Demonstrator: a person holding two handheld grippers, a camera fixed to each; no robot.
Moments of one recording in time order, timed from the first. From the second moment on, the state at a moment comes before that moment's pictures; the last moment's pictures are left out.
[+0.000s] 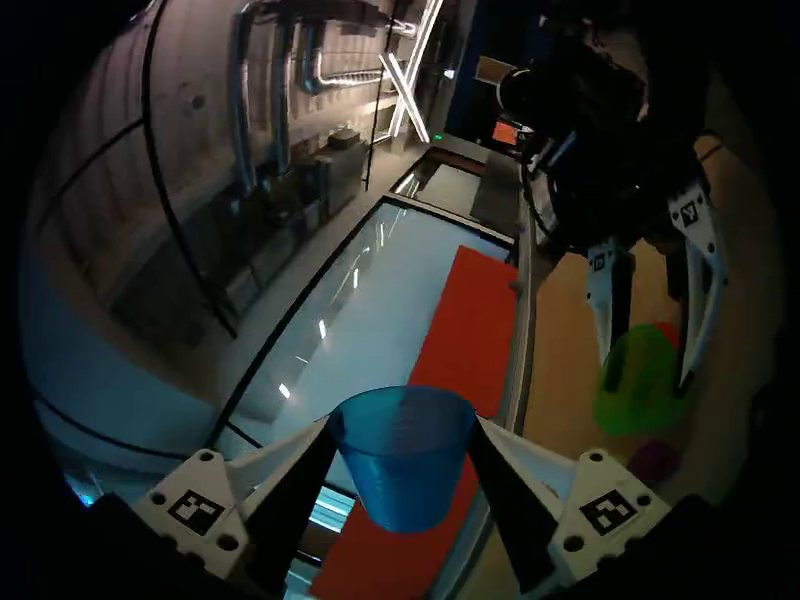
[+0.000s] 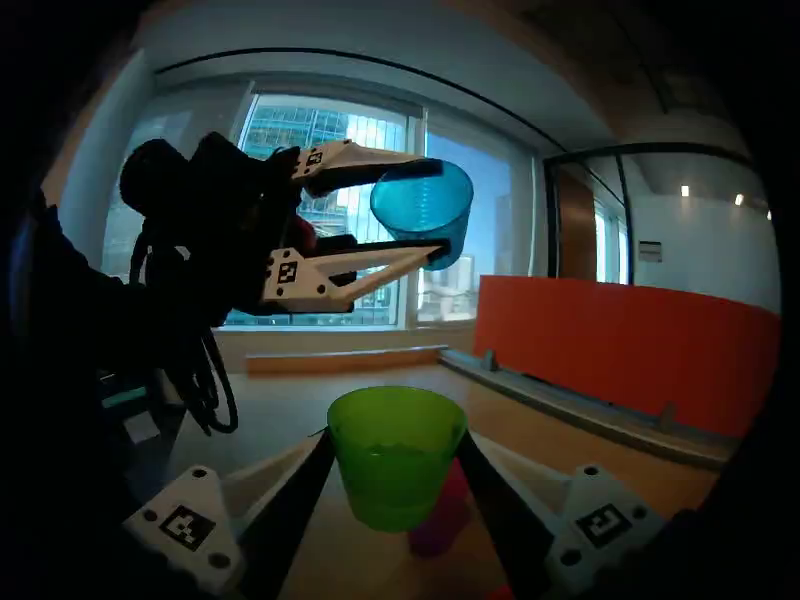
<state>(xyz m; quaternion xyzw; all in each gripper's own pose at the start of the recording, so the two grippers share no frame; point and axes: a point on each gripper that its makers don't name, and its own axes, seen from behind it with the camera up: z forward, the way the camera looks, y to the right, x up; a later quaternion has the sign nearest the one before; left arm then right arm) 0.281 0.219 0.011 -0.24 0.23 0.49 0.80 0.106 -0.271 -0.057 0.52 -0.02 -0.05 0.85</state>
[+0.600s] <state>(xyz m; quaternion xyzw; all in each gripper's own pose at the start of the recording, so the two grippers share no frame) 0.267 0.202 0.024 -0.27 0.13 0.28 0.91 0.113 -0.267 -0.060 0.52 -0.02 -0.05 0.85</state>
